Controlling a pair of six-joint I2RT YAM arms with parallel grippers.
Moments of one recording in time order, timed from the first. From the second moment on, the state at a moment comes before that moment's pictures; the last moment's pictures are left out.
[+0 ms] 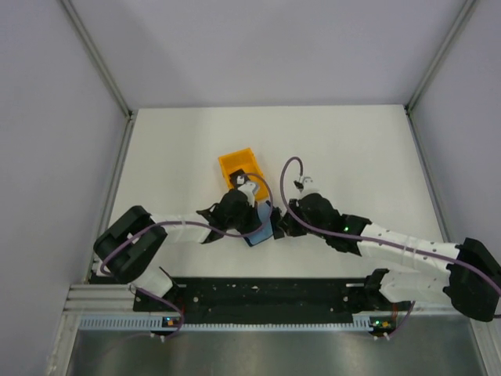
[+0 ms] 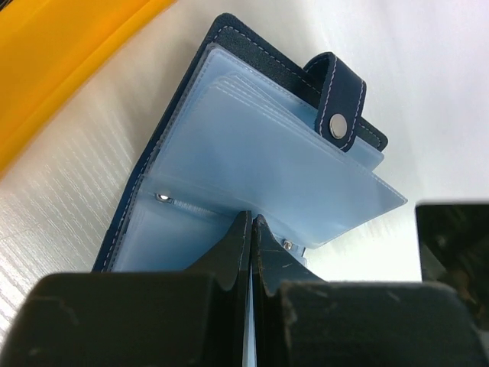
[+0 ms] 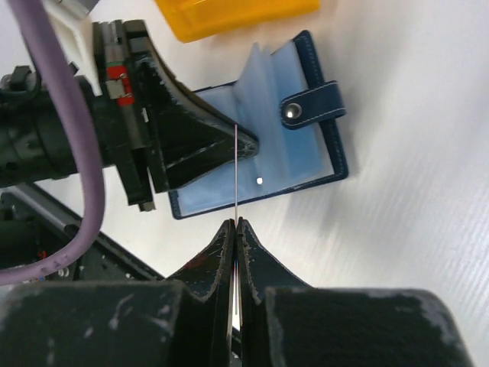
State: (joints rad) left arm -0.78 1.55 0.59 0.24 0.12 -0.53; right arm 0.94 1.12 0.63 -0.14 0.16 0.73
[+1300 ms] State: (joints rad) left arm -0.78 1.24 0.53 0.09 0.02 -0.53; right arm 0.96 1.47 0.74 -0.10 0.16 0.72
